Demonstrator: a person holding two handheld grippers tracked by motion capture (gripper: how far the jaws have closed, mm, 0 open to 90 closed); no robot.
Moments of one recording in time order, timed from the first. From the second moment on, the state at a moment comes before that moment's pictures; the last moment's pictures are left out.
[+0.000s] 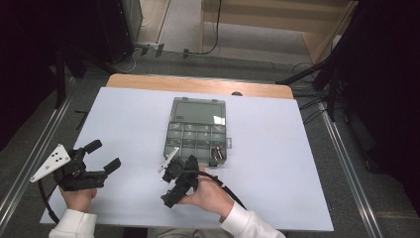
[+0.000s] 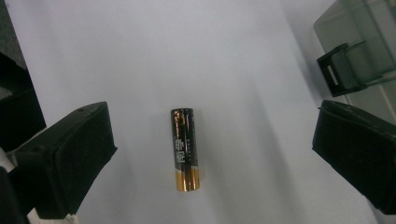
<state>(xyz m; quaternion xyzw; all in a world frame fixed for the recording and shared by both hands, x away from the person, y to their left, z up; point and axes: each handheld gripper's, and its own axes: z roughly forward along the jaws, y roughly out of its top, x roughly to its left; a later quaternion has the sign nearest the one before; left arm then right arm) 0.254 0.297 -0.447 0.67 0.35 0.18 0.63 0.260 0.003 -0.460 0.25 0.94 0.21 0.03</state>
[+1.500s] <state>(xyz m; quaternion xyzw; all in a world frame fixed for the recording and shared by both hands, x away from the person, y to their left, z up) 0.253 0.297 -0.447 0.67 0.35 0.18 0.63 0.272 -0.029 -0.427 0.27 0.94 0.20 -0.01</state>
